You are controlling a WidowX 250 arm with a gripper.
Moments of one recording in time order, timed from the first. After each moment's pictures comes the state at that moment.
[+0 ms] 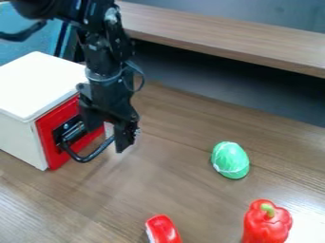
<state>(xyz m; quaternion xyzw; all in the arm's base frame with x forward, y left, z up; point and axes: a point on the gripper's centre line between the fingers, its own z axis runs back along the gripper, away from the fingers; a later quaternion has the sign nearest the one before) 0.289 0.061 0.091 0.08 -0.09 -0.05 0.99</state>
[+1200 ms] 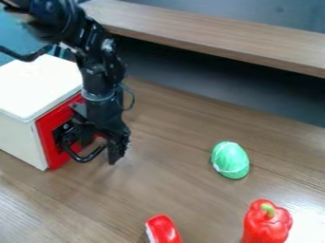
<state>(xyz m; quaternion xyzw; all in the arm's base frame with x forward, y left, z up) 0.295 0.089 0.049 0.07 -0.06 0.00 1.00</state>
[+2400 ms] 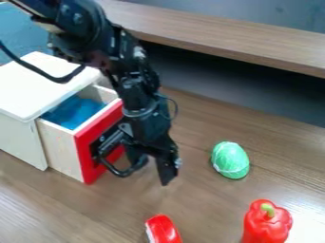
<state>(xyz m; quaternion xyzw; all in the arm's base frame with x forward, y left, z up) 0.302 -0.015 0.044 -0.08 -0.09 -0.11 0.99</state>
